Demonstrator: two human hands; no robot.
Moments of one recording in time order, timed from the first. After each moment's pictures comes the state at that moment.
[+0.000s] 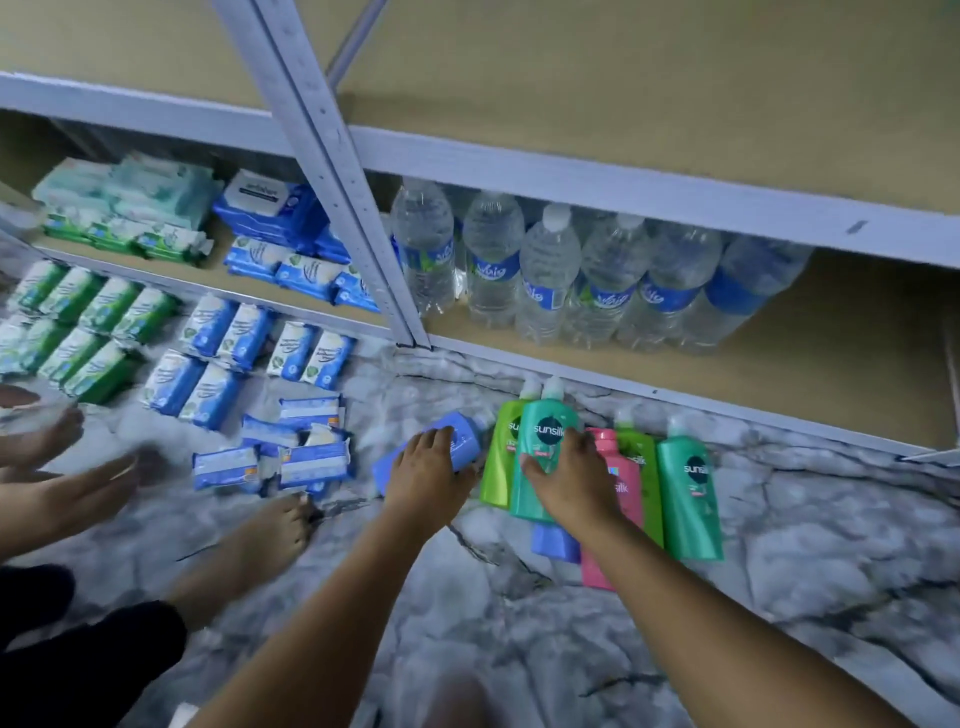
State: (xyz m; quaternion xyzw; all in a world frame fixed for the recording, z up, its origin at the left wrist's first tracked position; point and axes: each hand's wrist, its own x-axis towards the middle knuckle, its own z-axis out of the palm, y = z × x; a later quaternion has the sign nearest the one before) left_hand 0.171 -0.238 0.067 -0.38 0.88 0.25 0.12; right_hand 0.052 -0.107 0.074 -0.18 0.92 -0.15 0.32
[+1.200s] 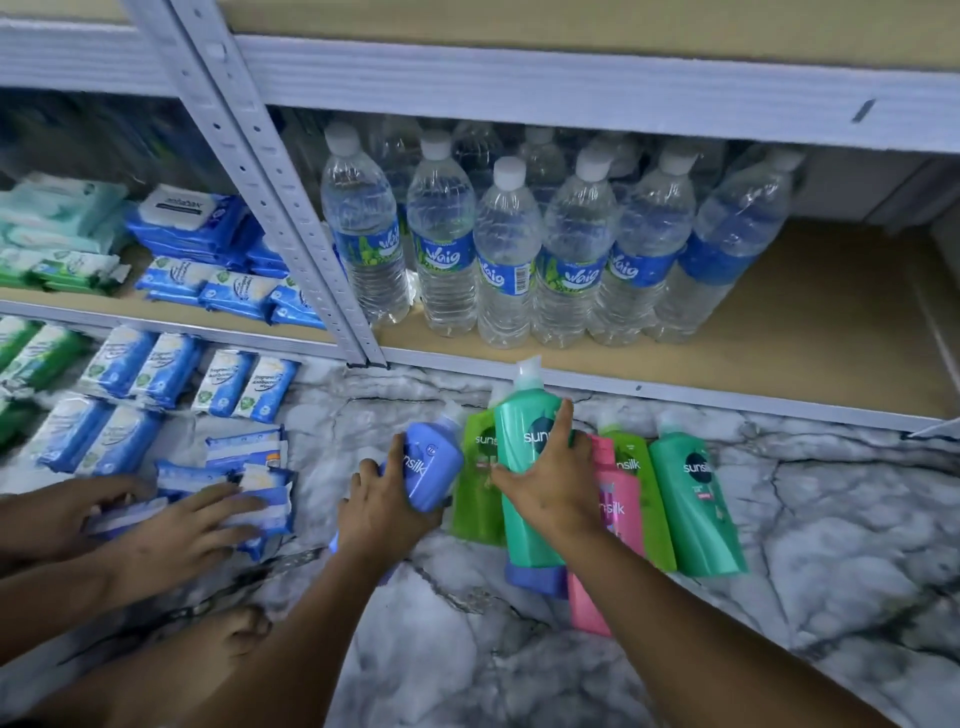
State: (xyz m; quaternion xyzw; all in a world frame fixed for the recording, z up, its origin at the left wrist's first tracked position) left_hand 0.180 -0.250 -0.036 -0.42 0.87 0.23 0.10; right_hand 0.049 -0.109 0.005 -0.12 0.93 -0.26 0.22
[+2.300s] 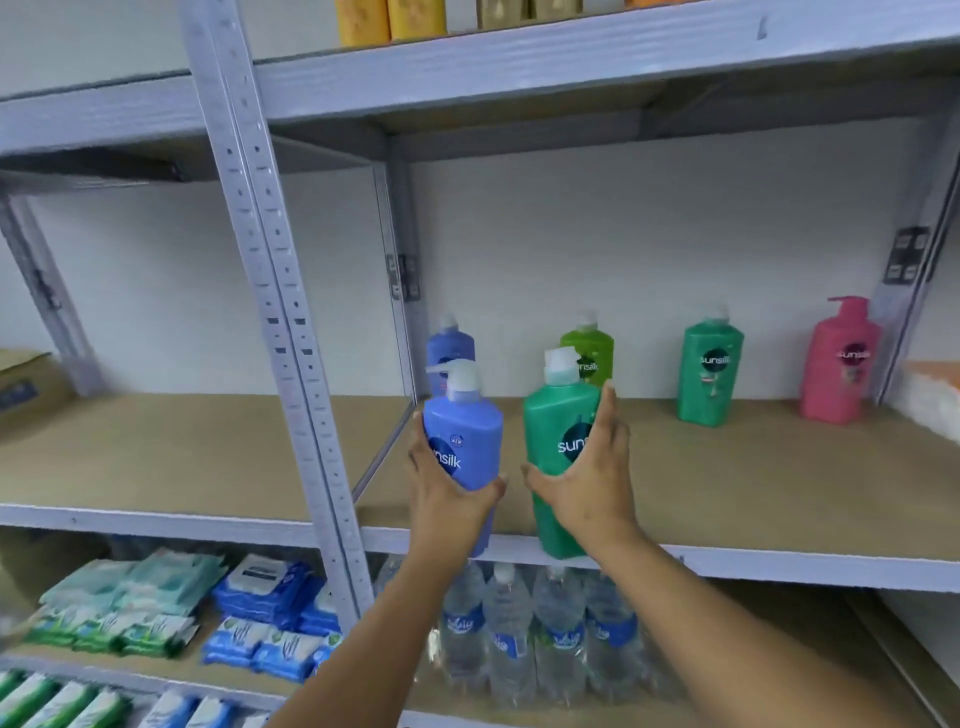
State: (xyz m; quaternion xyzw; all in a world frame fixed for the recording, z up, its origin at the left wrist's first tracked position) left_hand 0.015 -0.274 0.366 -0.22 0.75 0.46 -0.41; right_hand -0.079 -0.153 0.379 -0.27 0.80 -0.52 -0.17
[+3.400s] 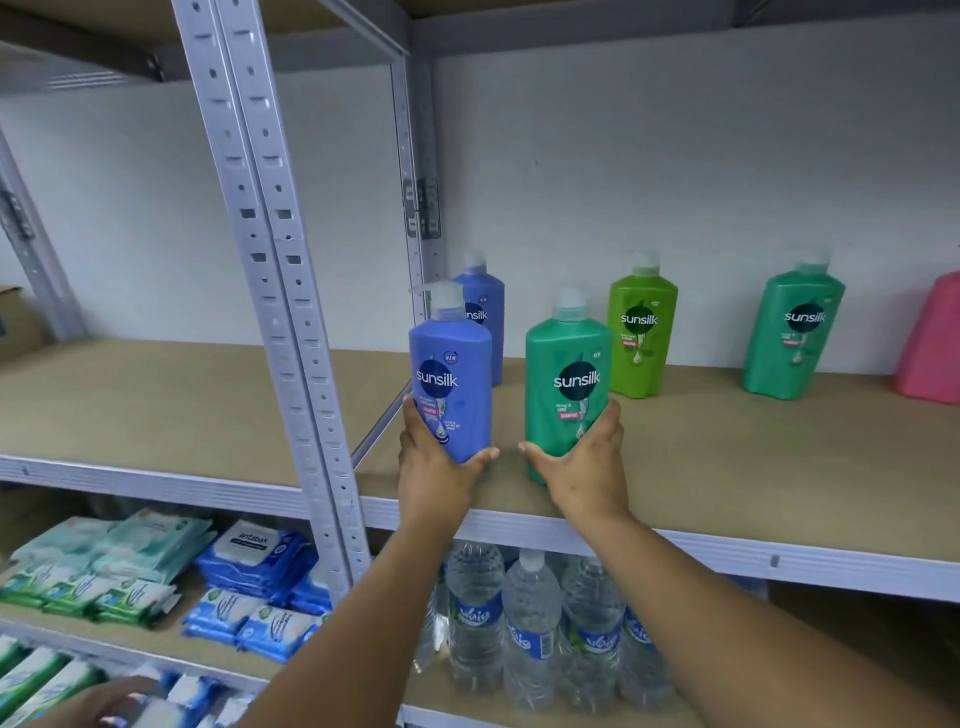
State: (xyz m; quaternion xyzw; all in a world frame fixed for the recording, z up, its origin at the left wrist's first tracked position) left_hand -0.037 -0.365 0.284 -0.32 0.78 0.37 -0.38; right_hand -0.134 -0.245 0.285 -0.22 0.80 -0.55 -0.11
